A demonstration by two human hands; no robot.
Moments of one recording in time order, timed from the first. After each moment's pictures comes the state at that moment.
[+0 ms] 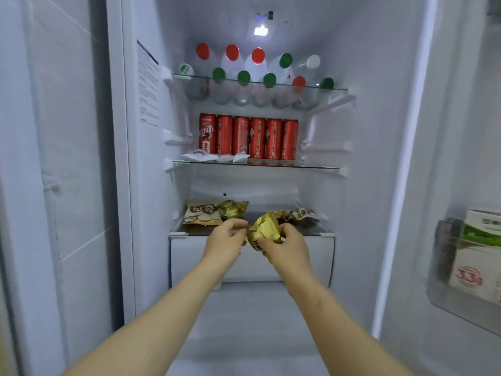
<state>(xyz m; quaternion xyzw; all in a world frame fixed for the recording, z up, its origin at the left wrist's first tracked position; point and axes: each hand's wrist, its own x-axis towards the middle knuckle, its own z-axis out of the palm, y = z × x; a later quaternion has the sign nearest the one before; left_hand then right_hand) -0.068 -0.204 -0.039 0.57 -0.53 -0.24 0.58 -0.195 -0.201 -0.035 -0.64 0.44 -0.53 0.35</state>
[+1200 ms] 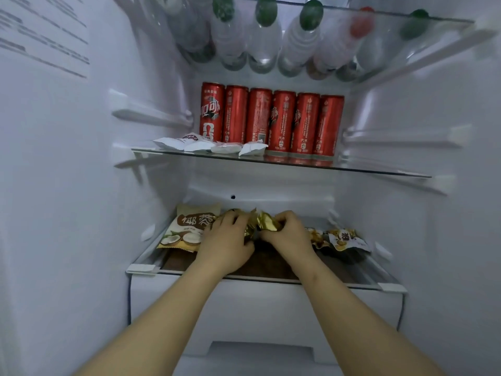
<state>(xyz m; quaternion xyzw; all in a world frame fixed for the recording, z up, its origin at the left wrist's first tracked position) -0.014 -0.376 -0.044 0.71 -0.65 0.09 0.26 -0.145 -0.425 -0.035 -0.74 0.42 -0.43 0.30</state>
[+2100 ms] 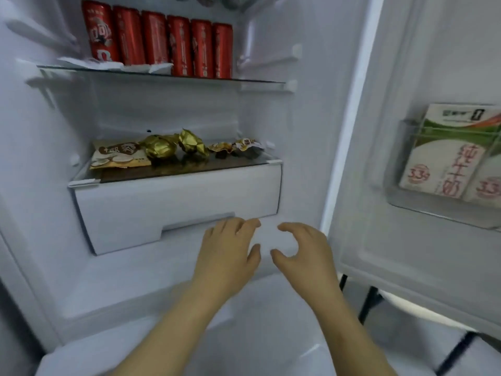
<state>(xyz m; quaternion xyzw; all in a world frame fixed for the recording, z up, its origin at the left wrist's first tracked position) -0.139 -0.183 -0.143 0.50 -0.80 0.07 0.31 -0.287 -0.161 -0.150 -0.67 0.61 -0.43 0.07</state>
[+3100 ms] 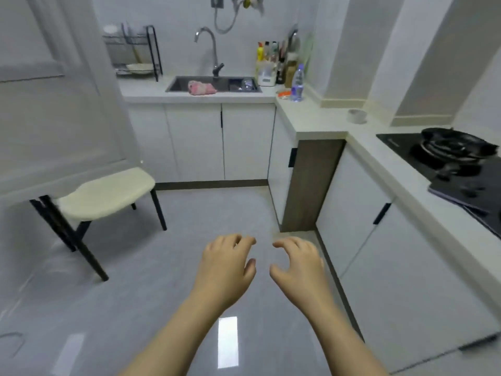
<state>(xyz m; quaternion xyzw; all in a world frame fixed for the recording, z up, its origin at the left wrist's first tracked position) -0.504 0.256 -0.251 -0.03 -0.98 -0.15 0.11 -0.531 0.403 -0.254 -0.13 0.95 -0.28 -0.02</state>
